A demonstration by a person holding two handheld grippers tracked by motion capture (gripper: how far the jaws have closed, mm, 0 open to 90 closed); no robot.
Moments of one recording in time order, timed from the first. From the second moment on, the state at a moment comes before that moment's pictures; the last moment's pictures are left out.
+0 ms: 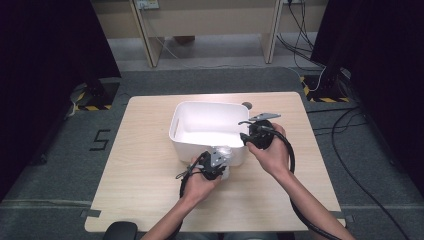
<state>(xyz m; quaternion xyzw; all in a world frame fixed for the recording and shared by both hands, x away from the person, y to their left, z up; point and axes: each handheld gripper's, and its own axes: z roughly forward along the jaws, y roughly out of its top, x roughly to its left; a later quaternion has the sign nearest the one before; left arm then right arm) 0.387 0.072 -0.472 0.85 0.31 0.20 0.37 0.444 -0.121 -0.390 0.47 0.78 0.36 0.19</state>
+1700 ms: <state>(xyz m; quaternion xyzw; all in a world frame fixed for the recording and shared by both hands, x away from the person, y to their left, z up) 0.387 0.052 -0.466 0.86 0.29 0.21 0.38 0.444 -0.121 -0.390 0.47 0.78 0.36 0.19</state>
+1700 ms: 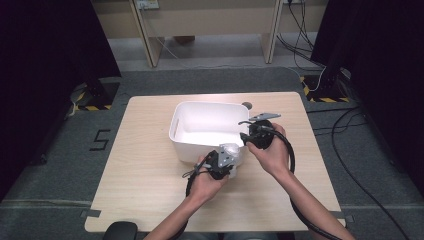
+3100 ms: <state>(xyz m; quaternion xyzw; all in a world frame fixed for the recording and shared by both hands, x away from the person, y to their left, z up) 0.384 0.029 -0.439 0.84 0.26 0.22 0.41 0.446 -0.122 -0.389 0.48 0.78 0.36 0.18</state>
